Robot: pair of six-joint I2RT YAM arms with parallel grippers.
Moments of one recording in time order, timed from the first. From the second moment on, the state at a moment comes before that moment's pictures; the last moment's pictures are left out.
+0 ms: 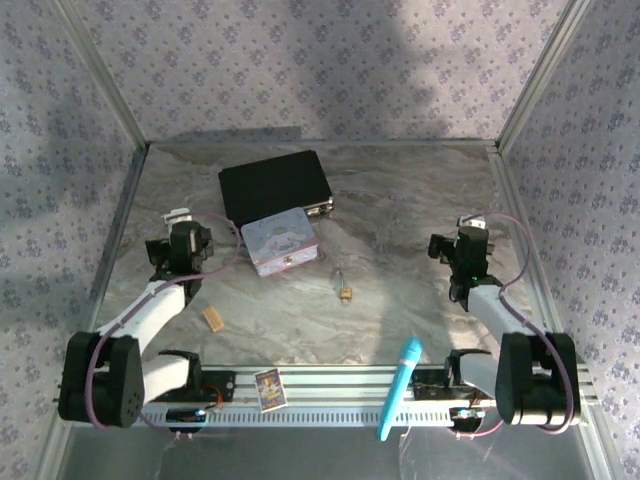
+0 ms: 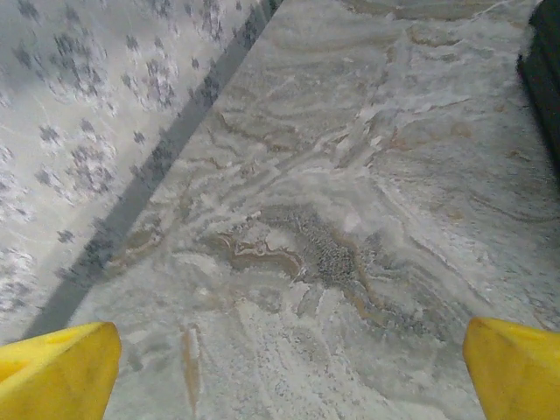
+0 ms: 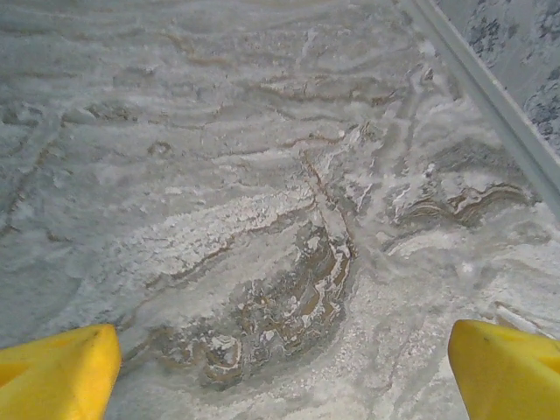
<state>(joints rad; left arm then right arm) -0.12 1.16 0.47 0.12 -0.56 -0.10 -0.01 1.17 0.40 0.19 0.21 0.09</state>
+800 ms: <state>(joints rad) 0.00 1.54 0.39 0.70 -0.15 -0.06 -0.02 1.52 0.38 0.68 0.04 -0.01</state>
